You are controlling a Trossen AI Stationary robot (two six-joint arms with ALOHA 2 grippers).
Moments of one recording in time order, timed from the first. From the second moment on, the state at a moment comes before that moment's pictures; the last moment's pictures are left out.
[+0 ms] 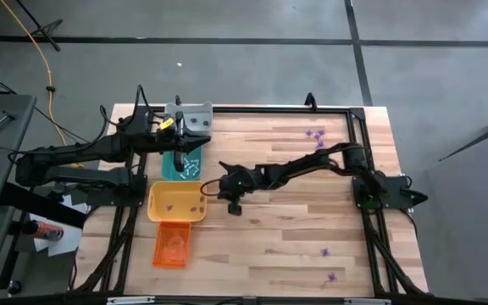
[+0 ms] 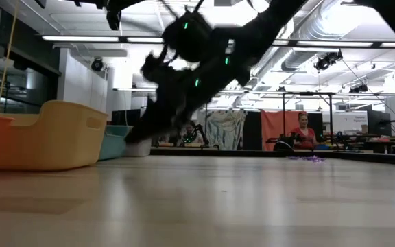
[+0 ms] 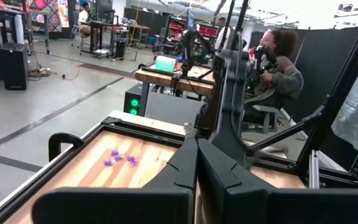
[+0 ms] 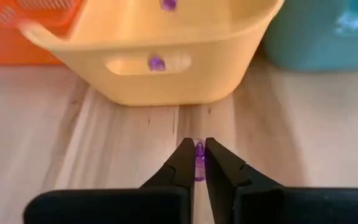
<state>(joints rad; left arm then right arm) 0.25 0.83 0.69 0.14 0.12 -0.17 0.01 2.17 1.37 0.14 -0.13 0.05</state>
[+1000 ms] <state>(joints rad) 0.25 0.89 0.69 0.13 0.11 -0.14 -0.01 1.25 0.69 0.48 0.11 0.15</state>
